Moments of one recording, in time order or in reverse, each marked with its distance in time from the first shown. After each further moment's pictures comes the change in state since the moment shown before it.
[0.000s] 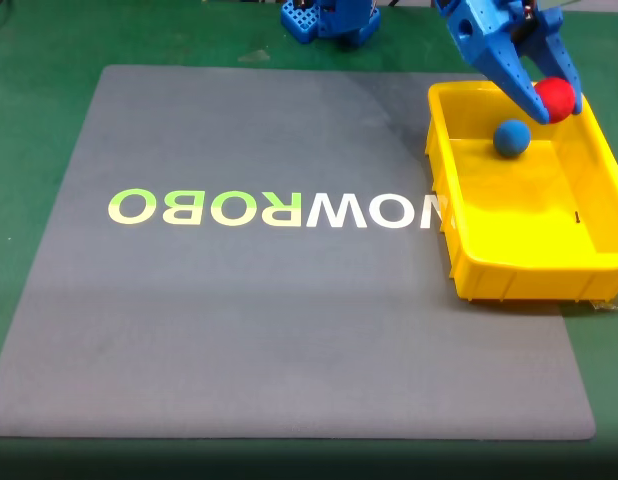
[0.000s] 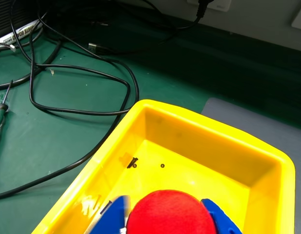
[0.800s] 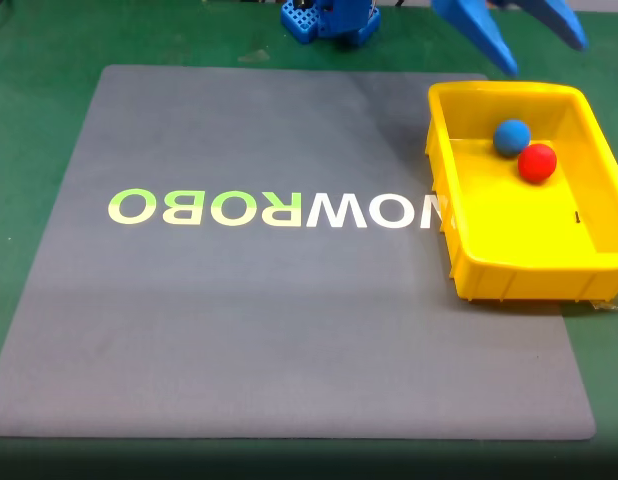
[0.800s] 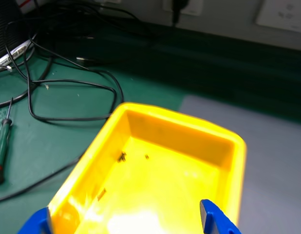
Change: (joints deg) arm 4.6 22.5 6.9 16.5 3.4
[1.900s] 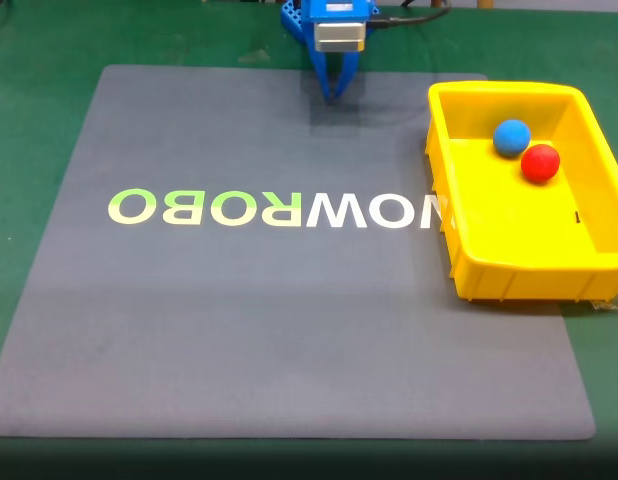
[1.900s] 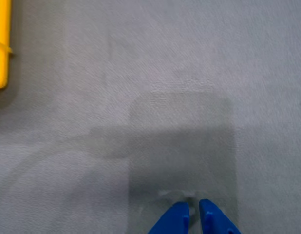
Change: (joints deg) arm 23.2 70.9 54.0 53.4 2.3
